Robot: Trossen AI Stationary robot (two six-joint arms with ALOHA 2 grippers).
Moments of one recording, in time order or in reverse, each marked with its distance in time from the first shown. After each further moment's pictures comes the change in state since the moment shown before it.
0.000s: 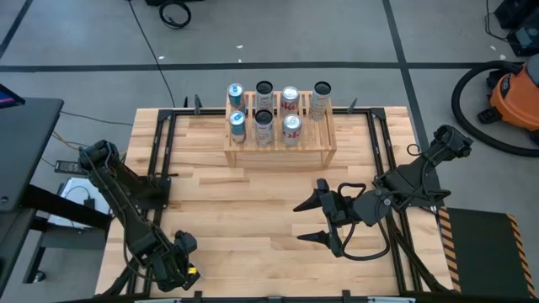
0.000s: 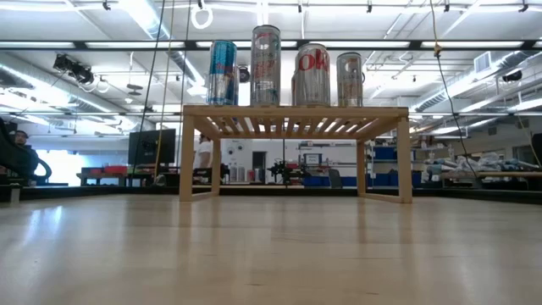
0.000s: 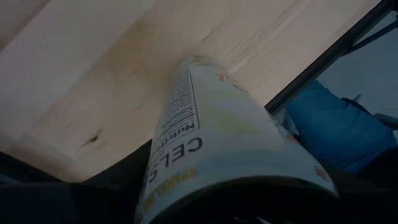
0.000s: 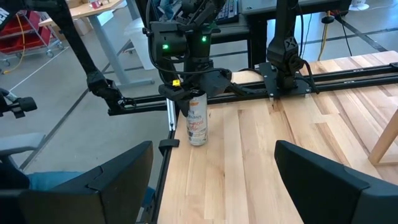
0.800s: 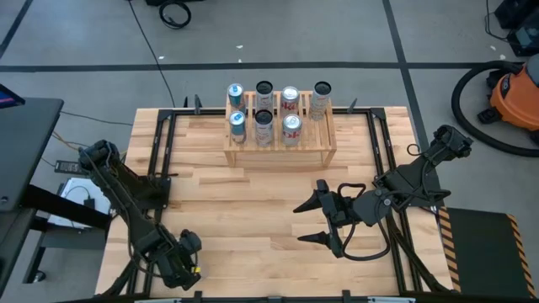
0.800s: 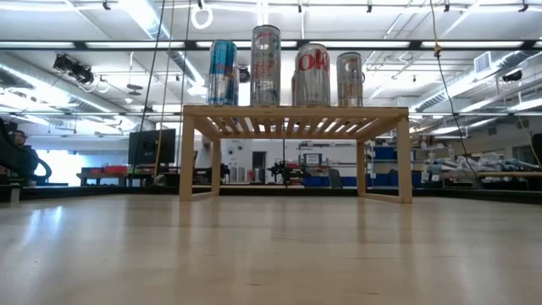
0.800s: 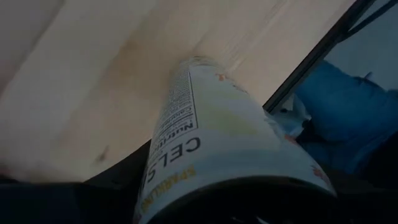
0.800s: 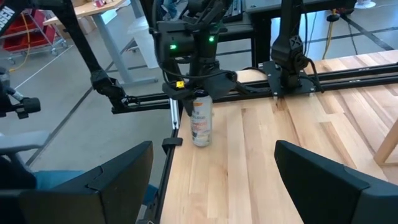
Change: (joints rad) left arm 0.042 0.000 0.000 0.003 0.036 0.169; right arm 0.000 0.000 0.000 0.000 -0.017 0.000
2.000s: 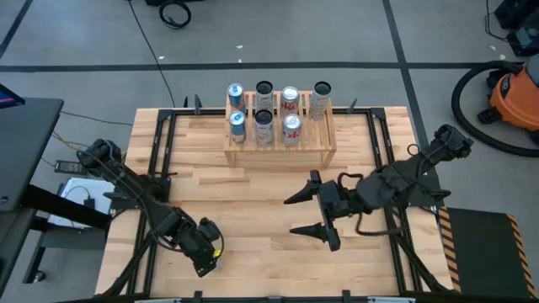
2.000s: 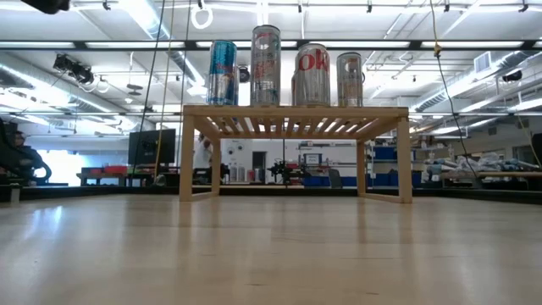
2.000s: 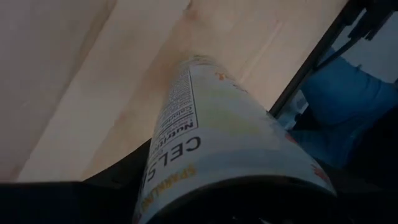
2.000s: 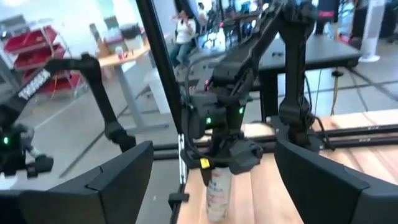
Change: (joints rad) left arm 0.229 -0.002 0.002 0.028 0.098 0.316; right arm -0.071 0.000 0.000 0.247 -0.051 -0.121
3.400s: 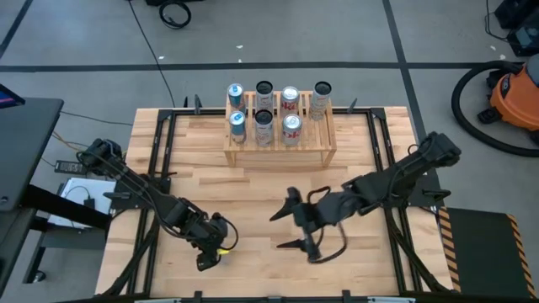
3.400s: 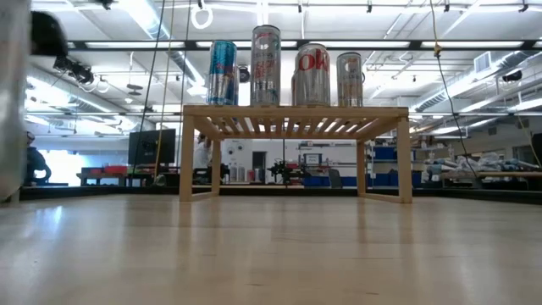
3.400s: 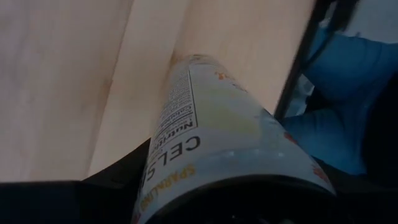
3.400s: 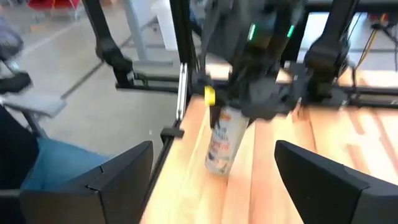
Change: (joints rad) left arm 0.109 -0.002 0.019 -0.005 0.018 0.380; right arm -0.058 0.162 0.000 -0.084 -0.183 -0.081
